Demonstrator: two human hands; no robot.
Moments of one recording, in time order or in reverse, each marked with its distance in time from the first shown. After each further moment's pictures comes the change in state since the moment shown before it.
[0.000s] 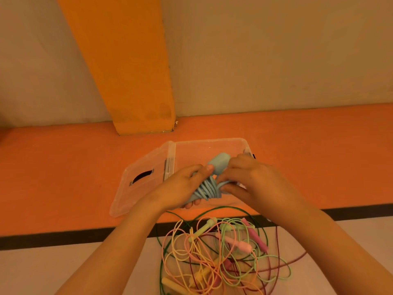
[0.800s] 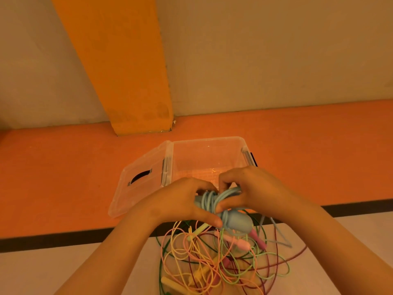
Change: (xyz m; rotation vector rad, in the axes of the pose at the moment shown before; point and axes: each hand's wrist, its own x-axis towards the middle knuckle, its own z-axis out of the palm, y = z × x) left_hand -0.007 -0.007 0.002 0.381 -0.219 0.129; right_hand 0.001 0.001 -0.006 0.261 -0.388 0.267
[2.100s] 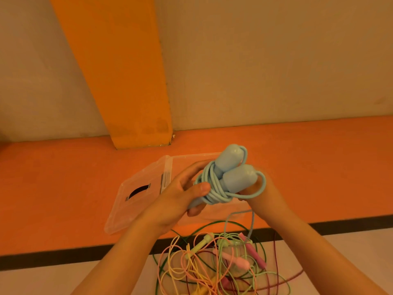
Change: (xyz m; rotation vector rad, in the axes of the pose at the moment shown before) left_hand 0.006 0.008 -0.003 -0.959 0.176 0.331; right_hand 0.009 0.008 0.001 0.718 0.450 0.150
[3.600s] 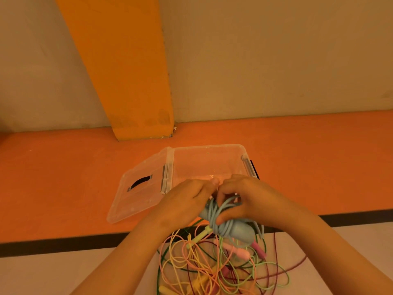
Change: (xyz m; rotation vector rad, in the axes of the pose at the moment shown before) left_hand -0.006 -0.017 0.002 0.990 0.119 -0.110; right_hand -0.007 0.006 0.000 -0.635 -0.488 -0.214
